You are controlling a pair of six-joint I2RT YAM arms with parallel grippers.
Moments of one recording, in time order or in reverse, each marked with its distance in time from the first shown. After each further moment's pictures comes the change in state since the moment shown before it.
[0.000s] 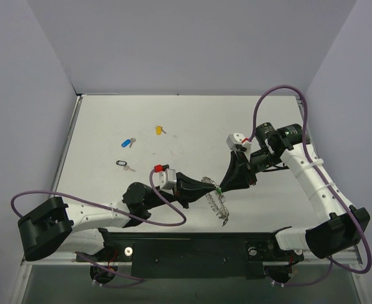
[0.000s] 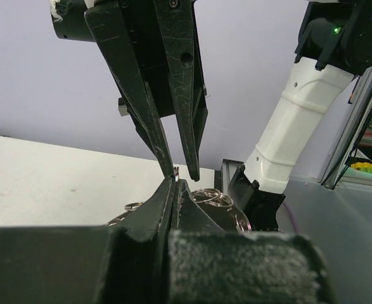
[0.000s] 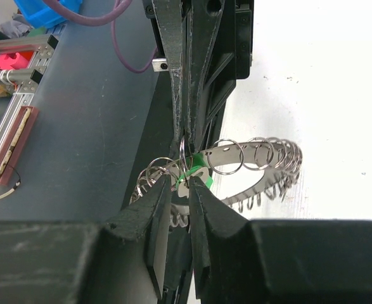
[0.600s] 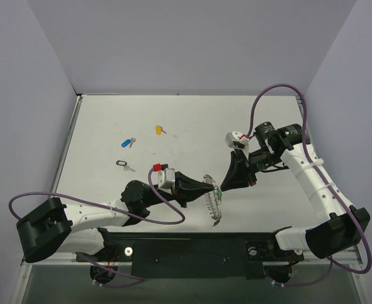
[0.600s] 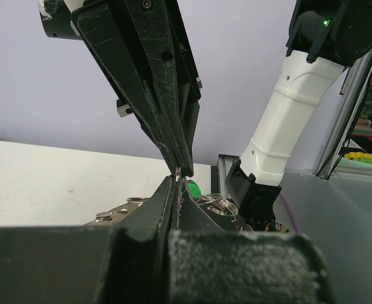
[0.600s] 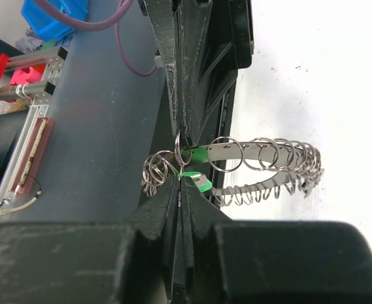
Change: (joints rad) left arm 0.034 -0.005 0.000 -0.003 0.067 -0.003; right arm 0.001 -0.001 0.002 0.010 0.008 0.095
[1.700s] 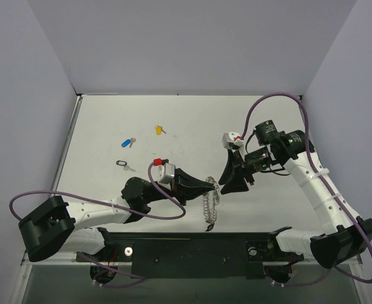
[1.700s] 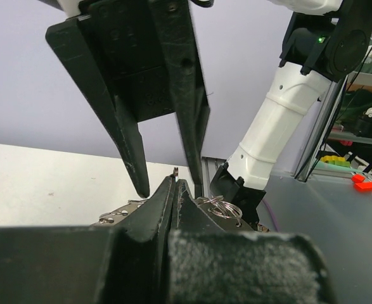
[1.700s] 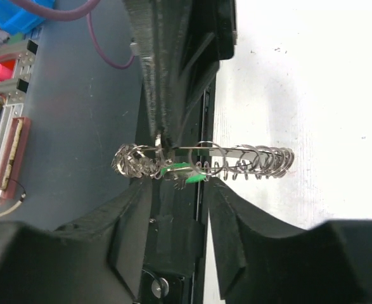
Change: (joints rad) left arm 0.041 0.023 0.025 0.024 0.089 -0.092; right arm 0.049 -0.063 -0.030 0.232 0.114 0.325
